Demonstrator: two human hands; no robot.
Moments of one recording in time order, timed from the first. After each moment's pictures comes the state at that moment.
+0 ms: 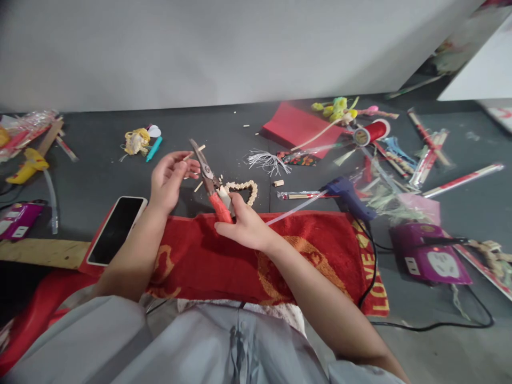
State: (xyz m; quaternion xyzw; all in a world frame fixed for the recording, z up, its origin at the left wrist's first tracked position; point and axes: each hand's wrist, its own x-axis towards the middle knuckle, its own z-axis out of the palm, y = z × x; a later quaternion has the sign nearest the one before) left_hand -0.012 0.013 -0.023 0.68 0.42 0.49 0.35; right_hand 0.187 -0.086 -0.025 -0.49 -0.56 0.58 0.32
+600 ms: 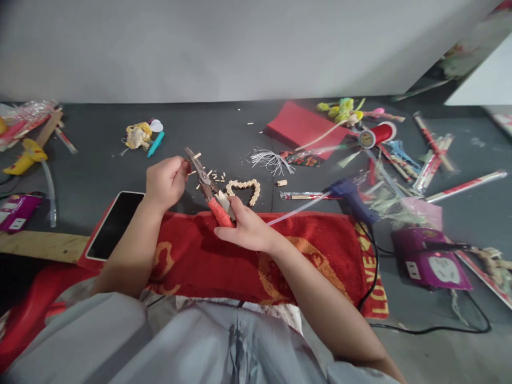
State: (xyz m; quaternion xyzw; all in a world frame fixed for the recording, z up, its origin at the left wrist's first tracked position) left_hand -0.029 0.009 -0.007 0.83 0.45 0.32 0.01; right_hand 0.189 -0.087 -0.021 -0.48 -0.61 0.58 0.26
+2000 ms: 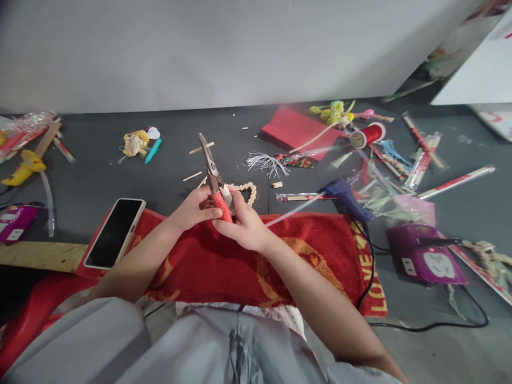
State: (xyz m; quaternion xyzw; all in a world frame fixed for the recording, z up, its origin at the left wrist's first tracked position) left_hand 0.019 -0.022 -0.021 0.66 0.32 0.26 0.63; right_hand 0.188 -0.083 -0.039 -0.44 -0.60 0.54 0.40
